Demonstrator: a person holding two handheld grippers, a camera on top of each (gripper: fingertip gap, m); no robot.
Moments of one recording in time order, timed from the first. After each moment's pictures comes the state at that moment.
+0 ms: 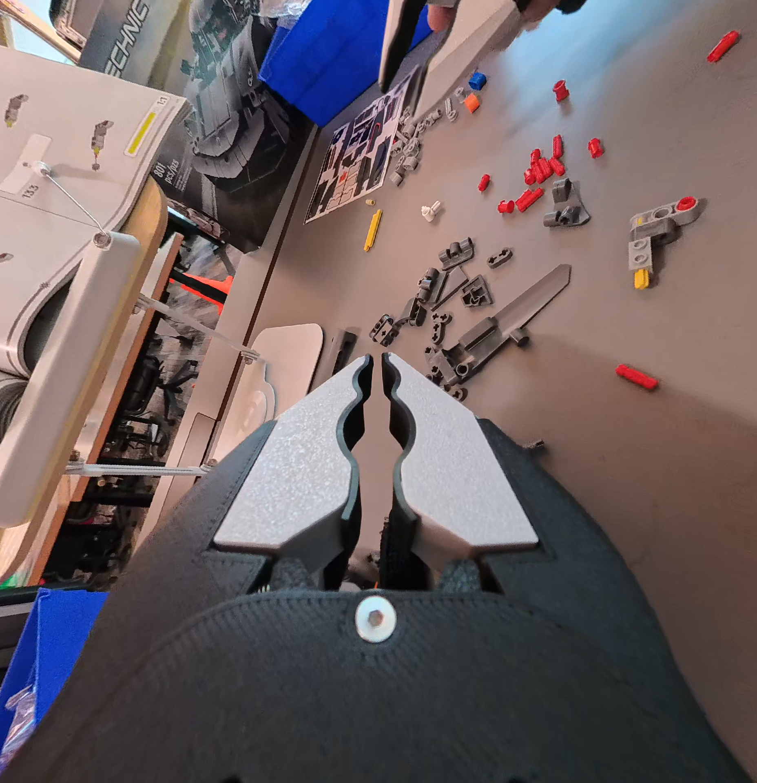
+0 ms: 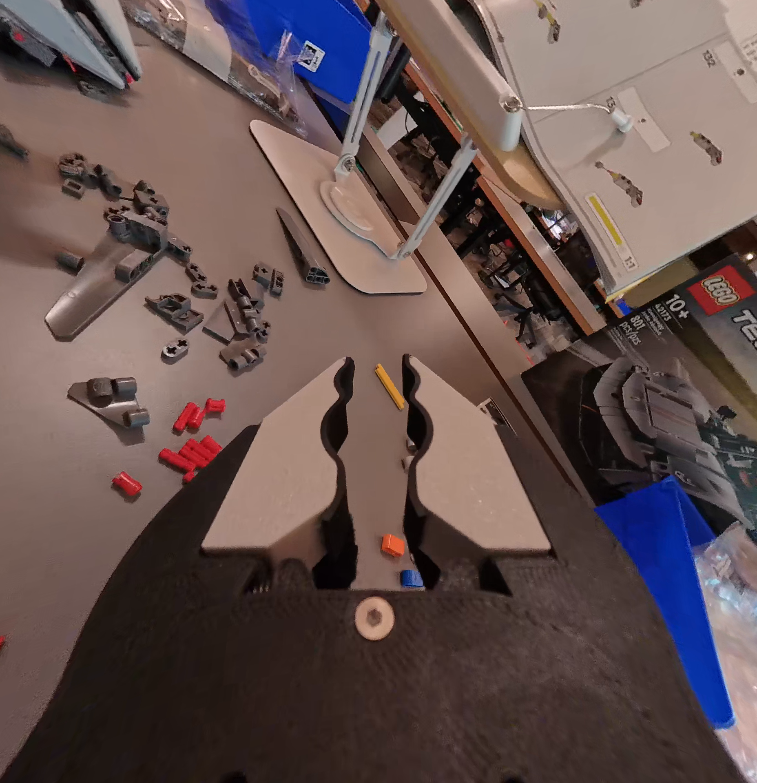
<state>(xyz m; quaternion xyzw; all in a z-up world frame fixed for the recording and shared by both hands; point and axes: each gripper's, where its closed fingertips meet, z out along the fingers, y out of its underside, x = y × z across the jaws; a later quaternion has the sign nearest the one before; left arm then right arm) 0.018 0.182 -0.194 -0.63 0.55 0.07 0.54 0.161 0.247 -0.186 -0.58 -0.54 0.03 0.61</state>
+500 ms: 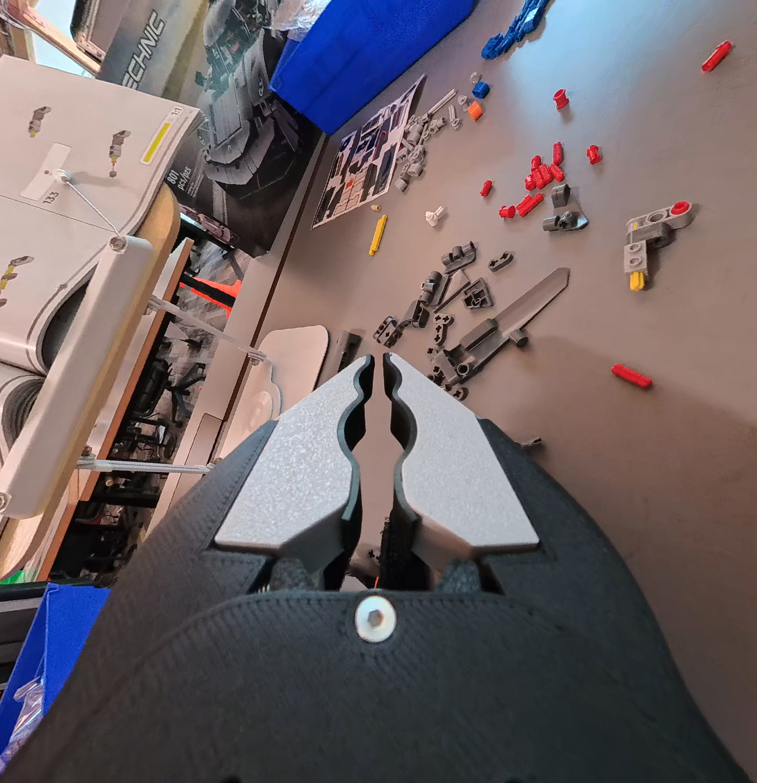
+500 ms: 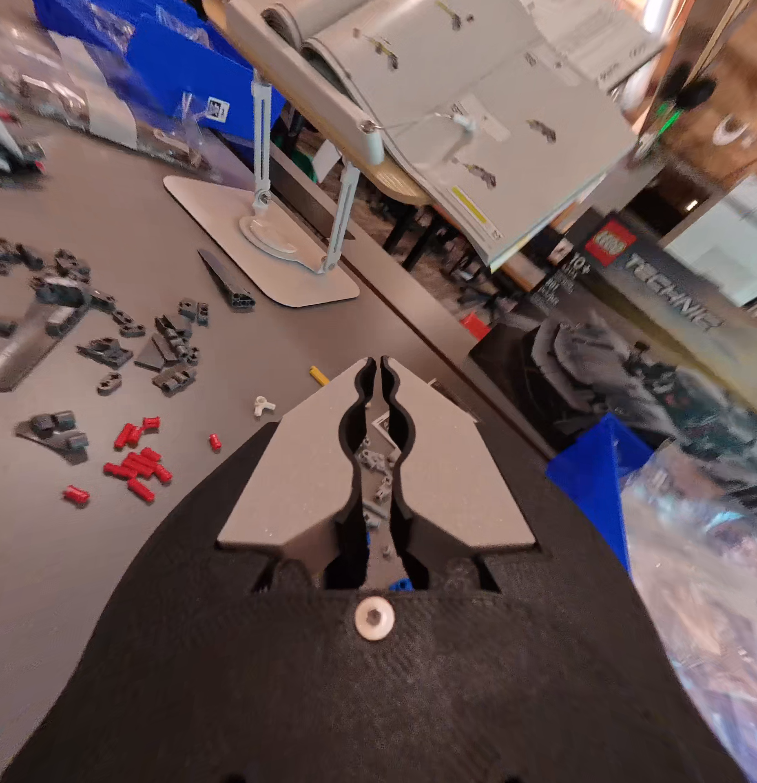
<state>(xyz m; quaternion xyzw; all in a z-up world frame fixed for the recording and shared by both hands) 0.016 0.179 -0.190 -0.63 0.55 0.07 0.55 0.207 0.258 -0.141 -0.60 -0.46 0.04 0.65</state>
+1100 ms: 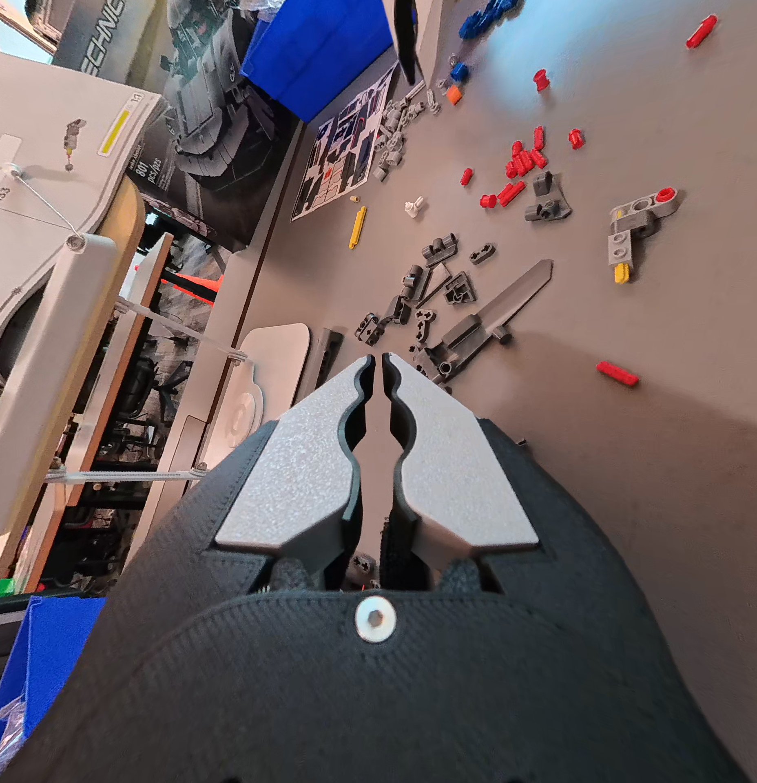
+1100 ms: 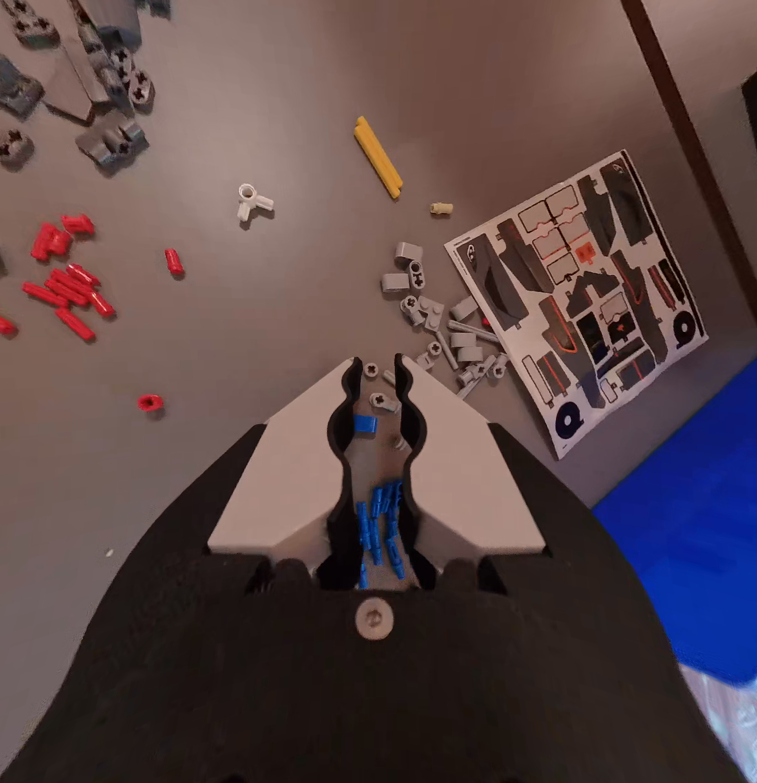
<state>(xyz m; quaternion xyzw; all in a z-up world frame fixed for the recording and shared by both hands) 0.023 0.179 -0.203 -0.63 0.56 0.07 0.53 0.243 0.295 -0.243 -0.77 -0.55 0.05 0.31</state>
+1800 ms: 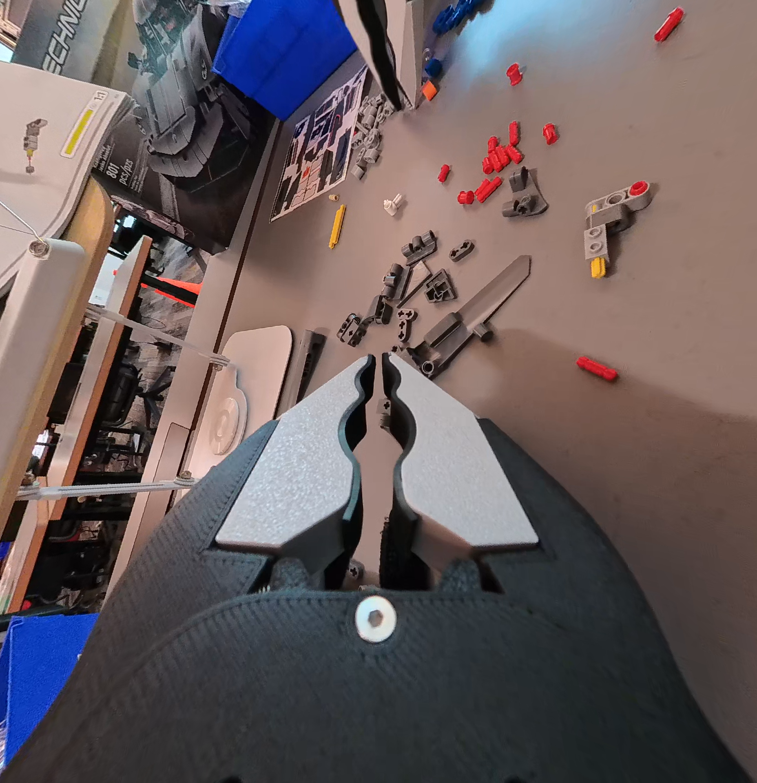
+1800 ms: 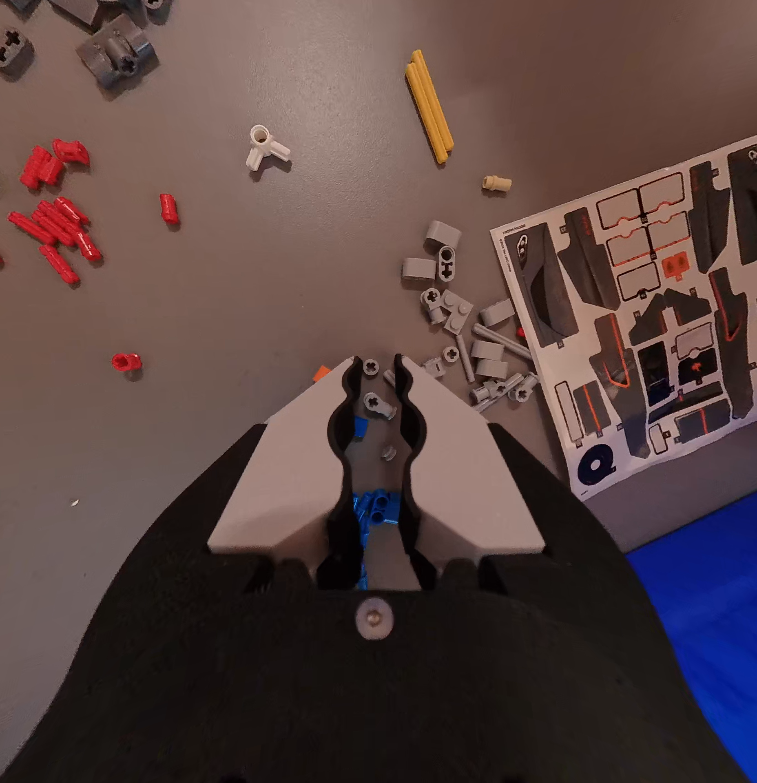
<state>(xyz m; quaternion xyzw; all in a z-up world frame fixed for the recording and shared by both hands) 0.027 0.175 -0.212 -0.63 0.58 0.06 0.52 0.244 0.300 -0.266 -0.75 -0.62 0.09 0.22</state>
